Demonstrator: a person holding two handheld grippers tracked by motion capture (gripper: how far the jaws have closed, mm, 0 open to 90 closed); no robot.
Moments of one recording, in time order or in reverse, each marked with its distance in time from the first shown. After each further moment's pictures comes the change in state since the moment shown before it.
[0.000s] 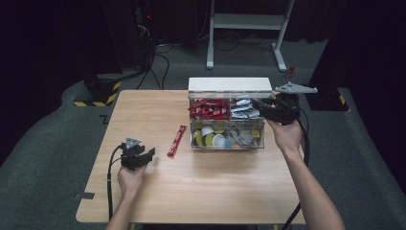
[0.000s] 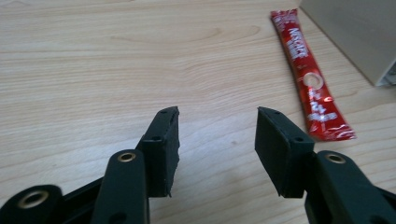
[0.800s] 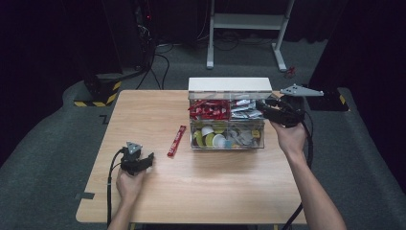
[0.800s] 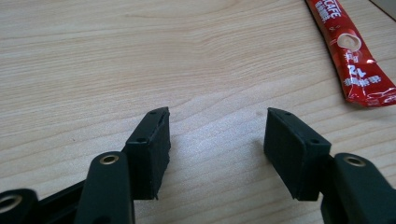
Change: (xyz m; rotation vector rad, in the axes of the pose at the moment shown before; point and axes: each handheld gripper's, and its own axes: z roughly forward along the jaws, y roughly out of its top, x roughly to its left) left arm -0.002 -0.016 0.004 0.032 0.081 0.061; right arm -0.003 -0.005 -0.011 -0.023 -0.001 0.006
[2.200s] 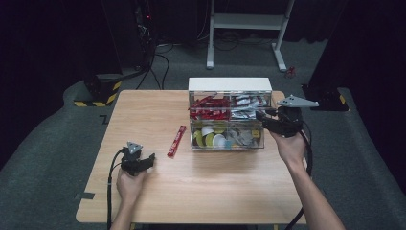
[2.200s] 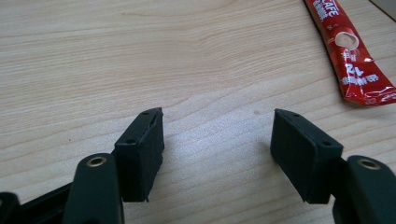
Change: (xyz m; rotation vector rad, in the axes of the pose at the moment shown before) left arm 0.000 0.000 0.000 0.006 -0.007 0.002; right arm 0.005 -0.026 0.000 0.055 -0.028 -0.026
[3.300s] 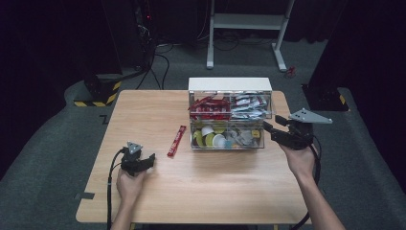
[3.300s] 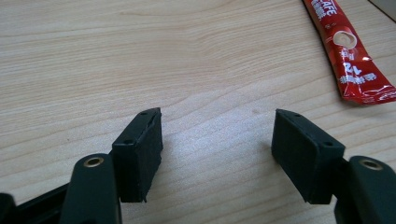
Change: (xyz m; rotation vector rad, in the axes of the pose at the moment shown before) left arm 0.000 0.000 0.000 0.004 -0.006 0.005; right arm -0.009 -0.036 -0.024 -0.055 -0.010 0.018
